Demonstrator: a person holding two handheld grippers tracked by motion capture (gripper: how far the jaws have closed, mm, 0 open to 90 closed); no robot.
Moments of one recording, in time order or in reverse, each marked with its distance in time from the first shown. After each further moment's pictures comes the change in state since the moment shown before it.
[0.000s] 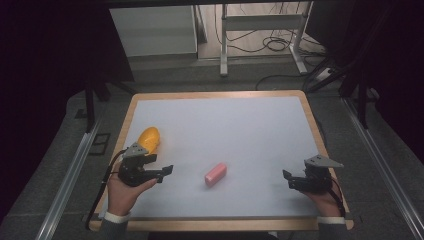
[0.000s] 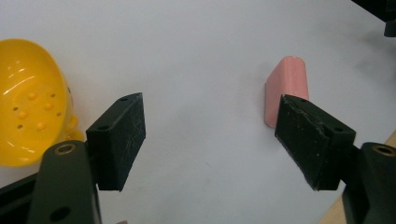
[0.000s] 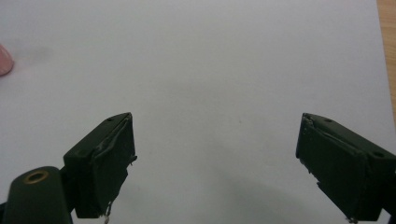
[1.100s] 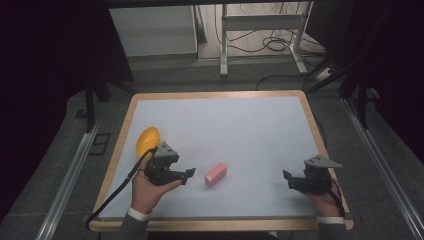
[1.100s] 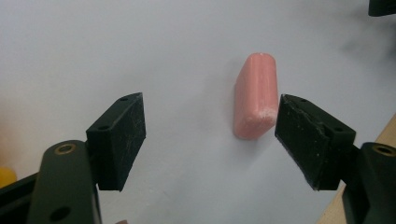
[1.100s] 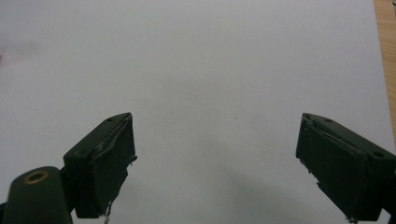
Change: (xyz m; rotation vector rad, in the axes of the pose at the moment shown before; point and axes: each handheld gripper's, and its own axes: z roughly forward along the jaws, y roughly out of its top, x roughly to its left) left arm -0.043 0.021 0.040 0.066 -0.021 0.093; right arm -0.001 -0.003 0.003 0.010 -0.017 -0.004
